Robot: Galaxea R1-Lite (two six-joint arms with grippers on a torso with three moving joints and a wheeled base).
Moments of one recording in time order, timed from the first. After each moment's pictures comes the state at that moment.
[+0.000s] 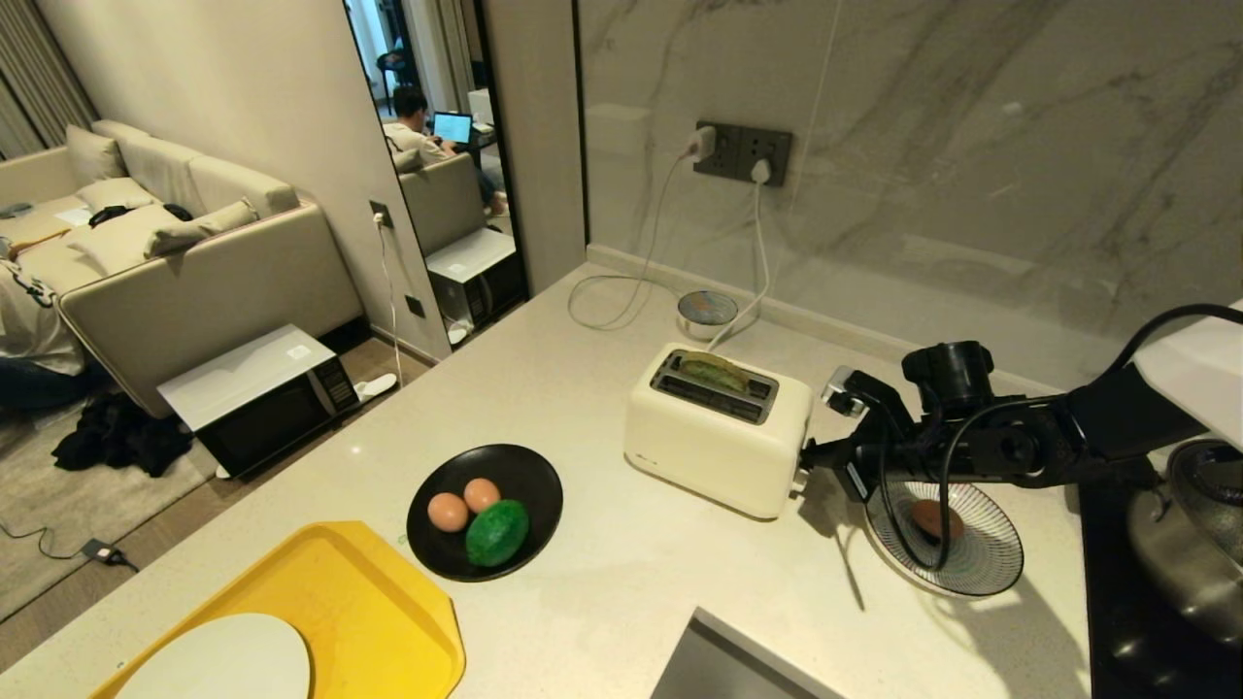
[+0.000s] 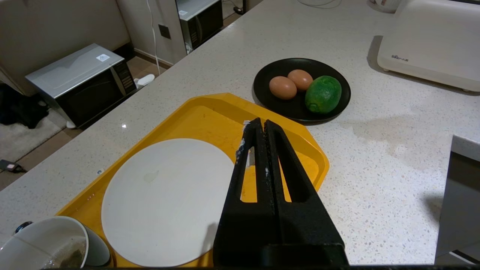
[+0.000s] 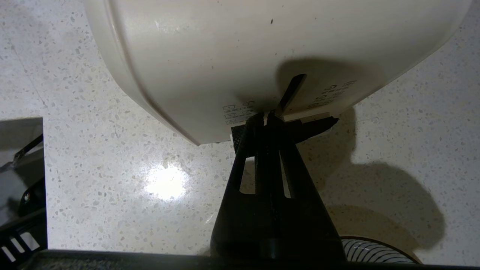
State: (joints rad) left arm 0.01 0.00 0.00 0.00 0.00 0.00; right arm 0.13 2.17 -1.18 -0.27 0.44 -0.57
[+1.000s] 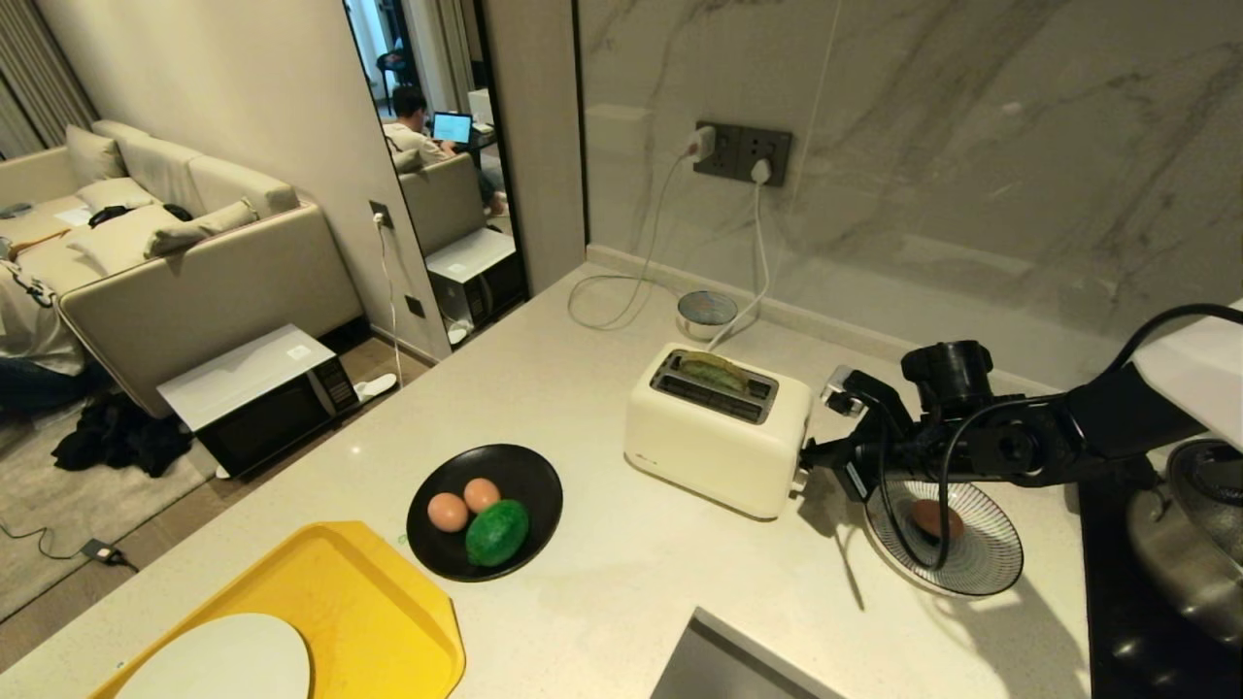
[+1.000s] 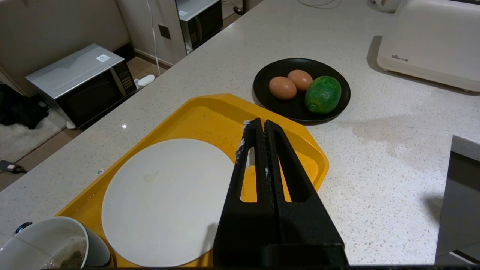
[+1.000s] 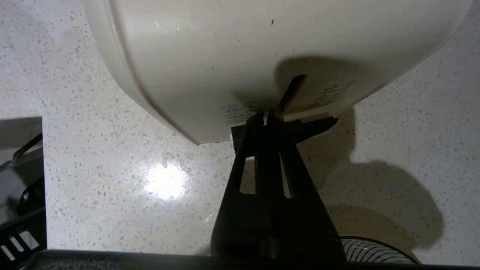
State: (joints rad) left arm 0.01 0.00 0.00 0.00 0.00 0.00; right arm 0.13 2.17 -1.18 -0.27 0.44 -0.57
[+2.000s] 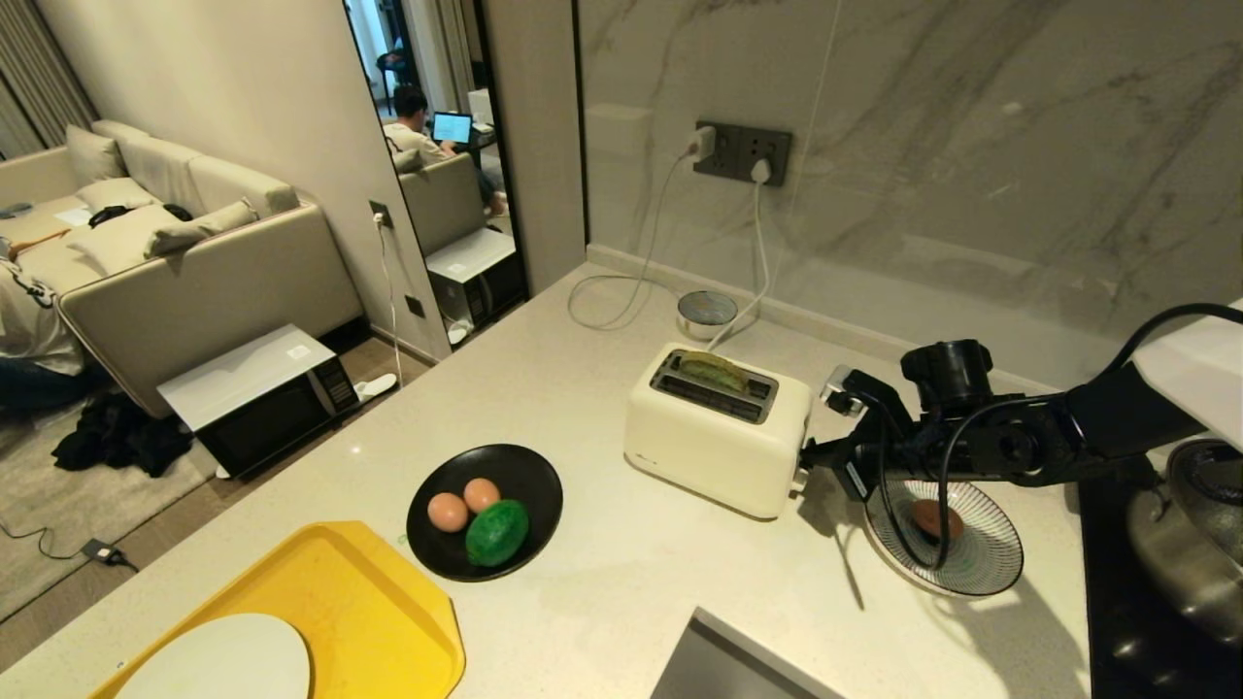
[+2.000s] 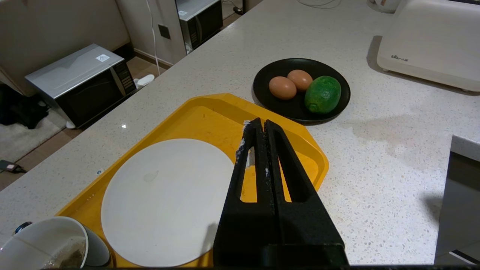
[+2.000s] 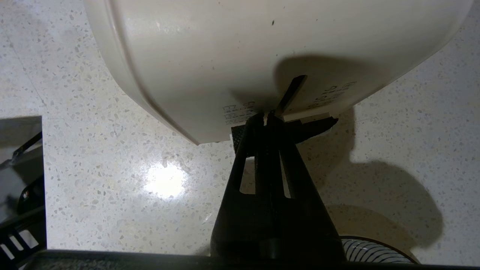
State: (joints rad) left arm 0.01 0.00 0.00 0.00 0.00 0.00; right arm 0.14 2.17 -1.19 -0.27 0.44 -0.57
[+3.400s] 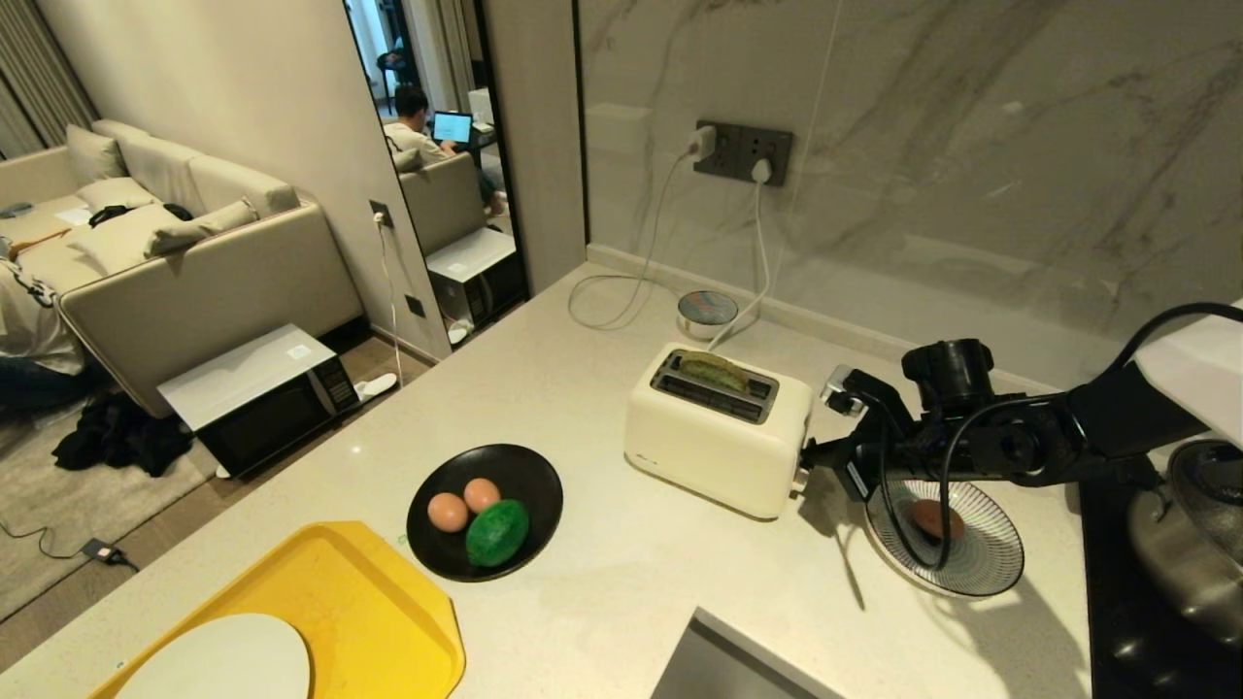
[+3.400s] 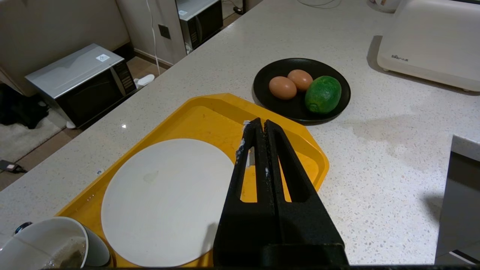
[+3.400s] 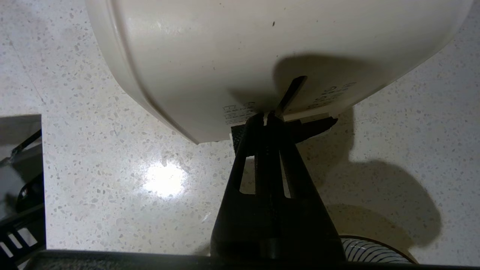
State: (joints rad) left arm 0.01 0.00 0.00 0.00 0.00 0.00; right arm 0.14 2.16 -1.18 -0.27 0.44 -0.57
